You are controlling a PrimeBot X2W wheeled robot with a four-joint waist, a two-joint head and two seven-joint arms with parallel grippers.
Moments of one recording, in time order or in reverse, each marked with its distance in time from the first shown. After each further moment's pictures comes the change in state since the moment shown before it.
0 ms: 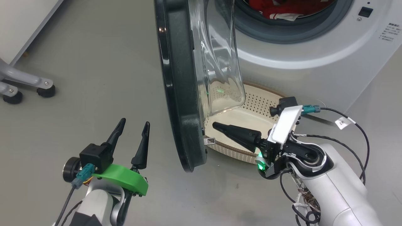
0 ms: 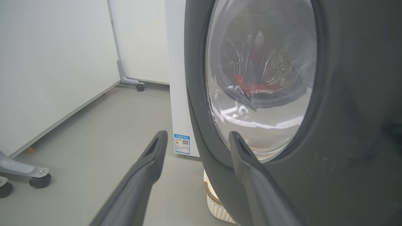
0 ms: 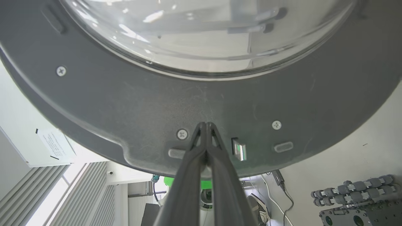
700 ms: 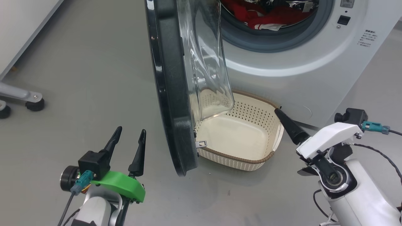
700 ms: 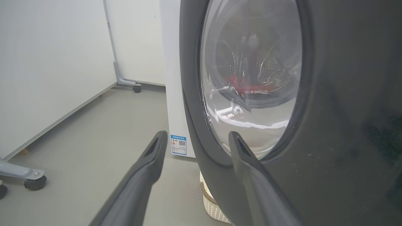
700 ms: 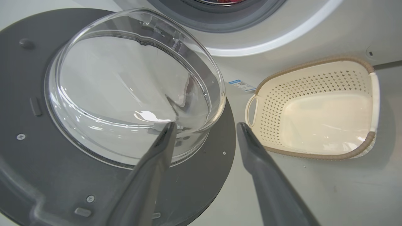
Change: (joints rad) left arm 0.030 0.000 0.018 0.012 0.017 0.012 0.000; right arm 0.148 -0.105 -0.112 -0.057 -0.473 0.000 -0.492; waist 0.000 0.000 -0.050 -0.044
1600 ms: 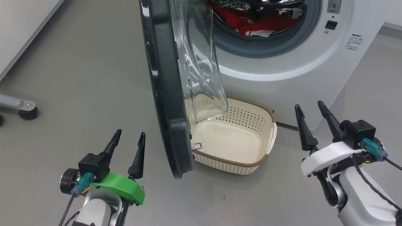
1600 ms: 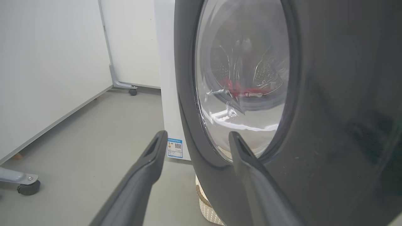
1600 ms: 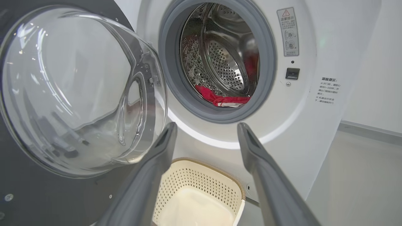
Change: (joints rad) left arm 0.014 0.001 0.004 0.002 0.003 0.005 0.000; right arm 0.008 -0.099 0.084 0.064 -0.763 -0.135 -0.508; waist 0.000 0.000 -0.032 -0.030
